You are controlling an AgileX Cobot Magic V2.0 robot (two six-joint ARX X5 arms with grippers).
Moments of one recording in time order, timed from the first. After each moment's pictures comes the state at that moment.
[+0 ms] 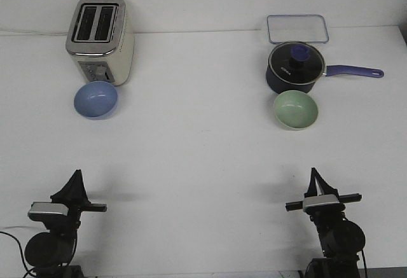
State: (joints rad) left arm 0.00 0.01 0.03 0.16 0.05 0.01; right arm -0.02 0.00 0.01 -0.06 -0.06 -0.24
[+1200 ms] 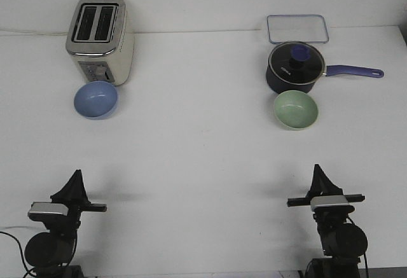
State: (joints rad) left arm 0.00 0.01 0.03 0.16 0.05 0.01; right arm -0.02 0.00 0.01 0.03 -0.02 -0.03
